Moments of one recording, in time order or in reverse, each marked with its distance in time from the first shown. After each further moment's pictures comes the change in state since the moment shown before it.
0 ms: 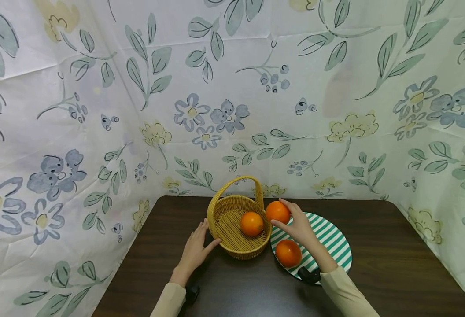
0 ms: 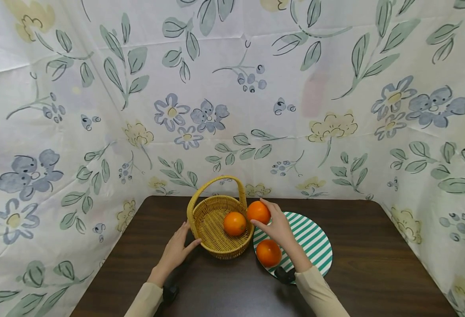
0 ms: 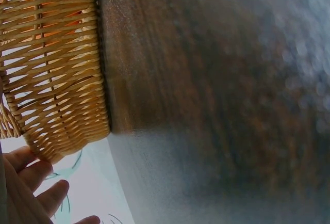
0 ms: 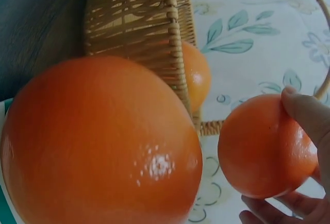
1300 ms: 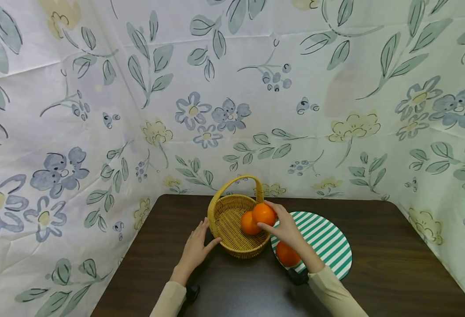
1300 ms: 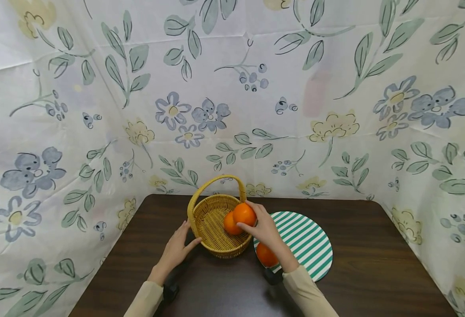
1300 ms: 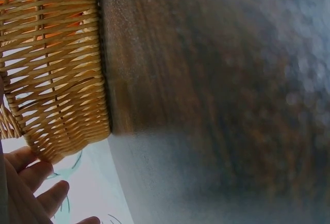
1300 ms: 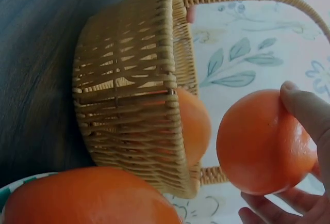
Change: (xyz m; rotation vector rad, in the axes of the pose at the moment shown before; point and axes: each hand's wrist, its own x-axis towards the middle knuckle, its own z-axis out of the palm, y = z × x) left_hand -0.002 0.002 -0.002 -0.005 0.010 0.017; right_hand 0.004 -0.026 0.028 0.089 -0.053 -0.068
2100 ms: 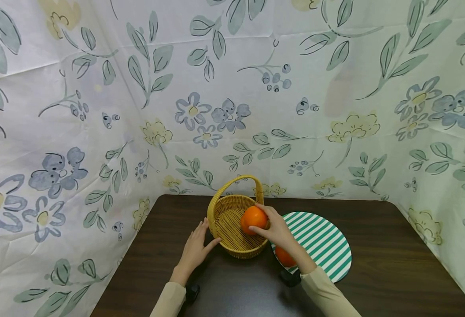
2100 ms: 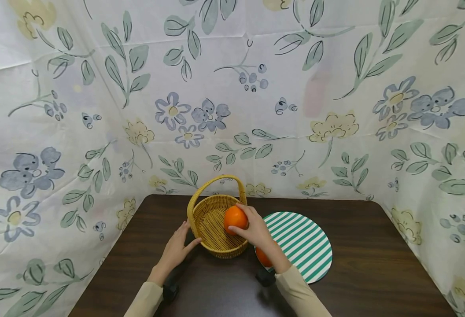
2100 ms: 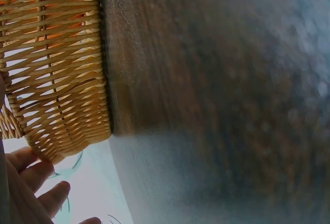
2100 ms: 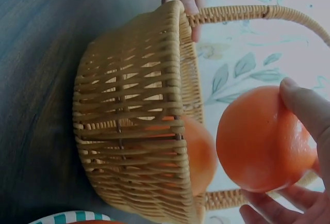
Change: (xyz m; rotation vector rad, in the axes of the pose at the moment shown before) left_hand 0.001 -0.002 0.002 0.002 -0.018 -0.025; right_hand 0.003 -0.013 0.018 -0.014 -0.048 0.026
